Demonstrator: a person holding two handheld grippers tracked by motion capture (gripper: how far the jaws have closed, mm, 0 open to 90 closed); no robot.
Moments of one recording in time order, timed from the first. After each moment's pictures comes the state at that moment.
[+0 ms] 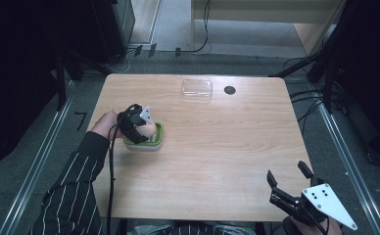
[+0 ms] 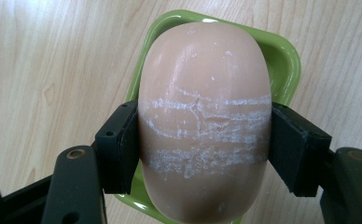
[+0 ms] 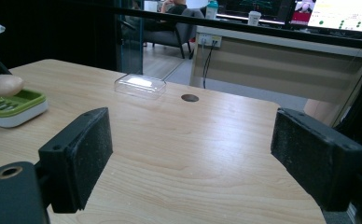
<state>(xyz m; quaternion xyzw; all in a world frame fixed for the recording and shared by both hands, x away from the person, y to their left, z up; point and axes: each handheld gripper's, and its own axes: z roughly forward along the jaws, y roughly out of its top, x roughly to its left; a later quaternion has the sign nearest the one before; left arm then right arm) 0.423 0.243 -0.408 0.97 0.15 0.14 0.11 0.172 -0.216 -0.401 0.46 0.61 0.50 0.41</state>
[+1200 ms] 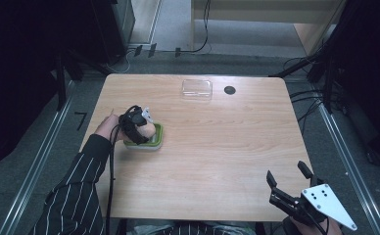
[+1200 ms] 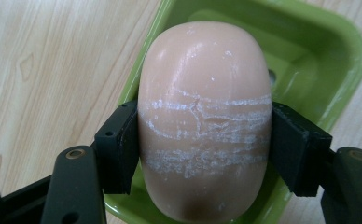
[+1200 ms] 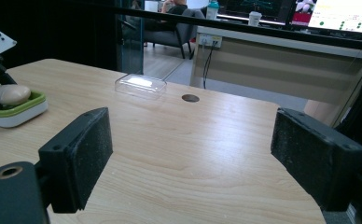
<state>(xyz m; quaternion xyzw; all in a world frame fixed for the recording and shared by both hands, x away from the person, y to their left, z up) 0.434 0.246 -0.433 0.97 0.20 0.12 0.10 0.171 -0.215 -0.401 0.46 0.62 0.50 0.41</state>
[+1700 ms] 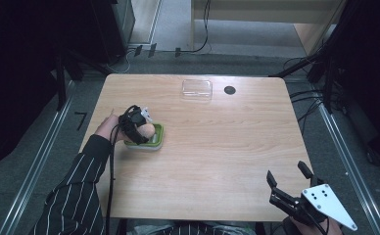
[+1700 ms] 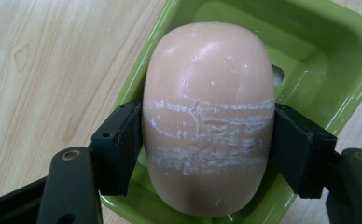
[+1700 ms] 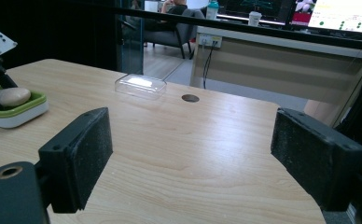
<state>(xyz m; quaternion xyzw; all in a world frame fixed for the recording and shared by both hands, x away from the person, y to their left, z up) 0.437 0.250 -0.434 0.96 0.23 0.11 0.11 0.171 -0.215 -0.401 0.46 0.61 0.50 0.41</state>
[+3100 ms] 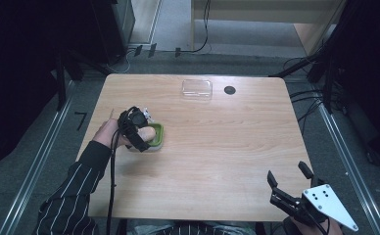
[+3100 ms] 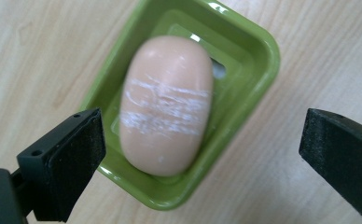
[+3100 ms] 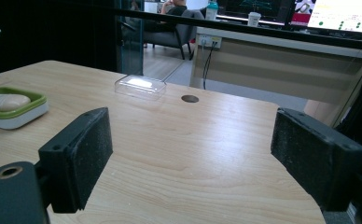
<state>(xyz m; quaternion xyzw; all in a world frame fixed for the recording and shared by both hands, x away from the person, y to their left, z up) 0.403 0.231 -0.404 0.95 0.28 0.11 0.08 0.170 -0.216 -0.401 0.46 0.61 0.50 0.40</state>
